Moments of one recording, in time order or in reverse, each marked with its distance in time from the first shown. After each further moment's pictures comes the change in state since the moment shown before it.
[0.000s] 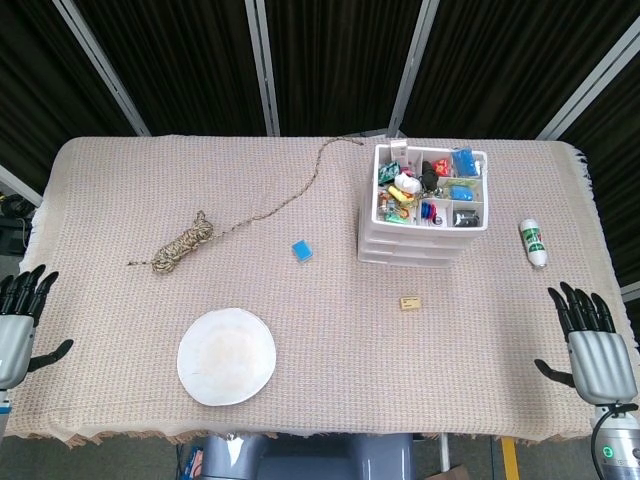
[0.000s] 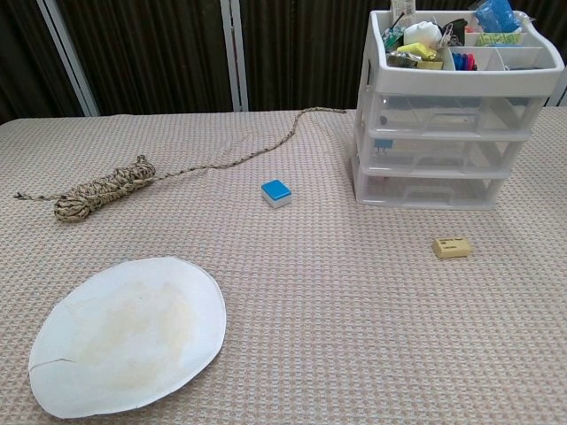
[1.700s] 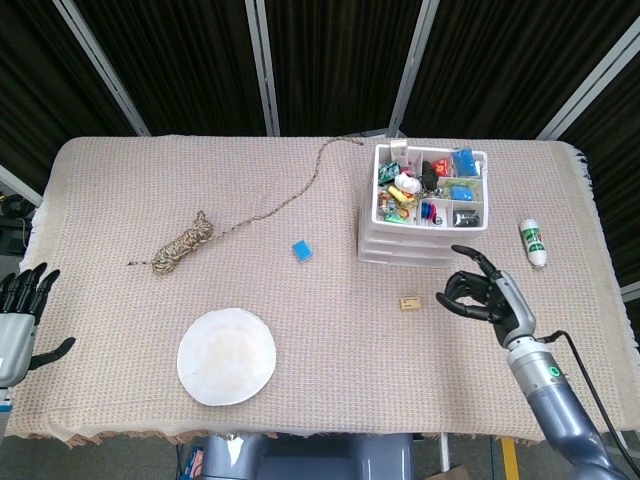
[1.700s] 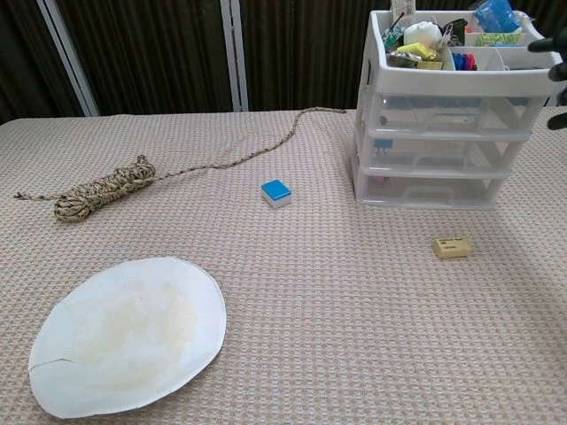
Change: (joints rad) left arm -0.005 -0.012 -0.006 0.021 0.011 0.007 -0.020; right arm 0.286 0.195 0.400 -0.581 0.763 -0.628 0.870
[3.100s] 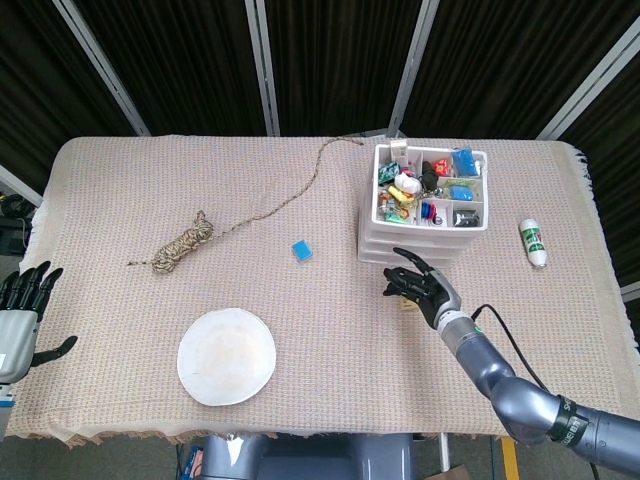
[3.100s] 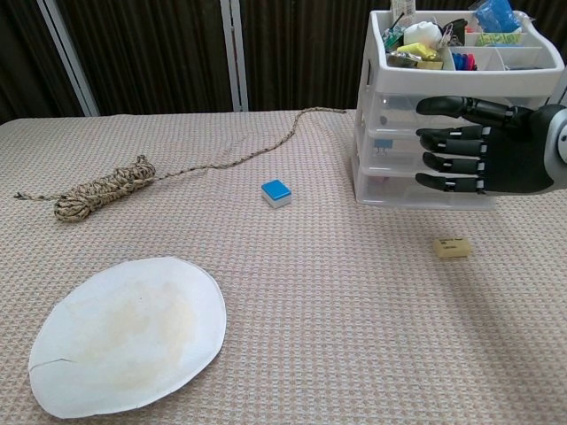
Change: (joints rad) left arm -0.015 0.011 -0.001 -0.013 -0.021 -0.034 -0.012; right arm 0.322 -0.293 -0.015 0.298 0.491 -0.139 0.020
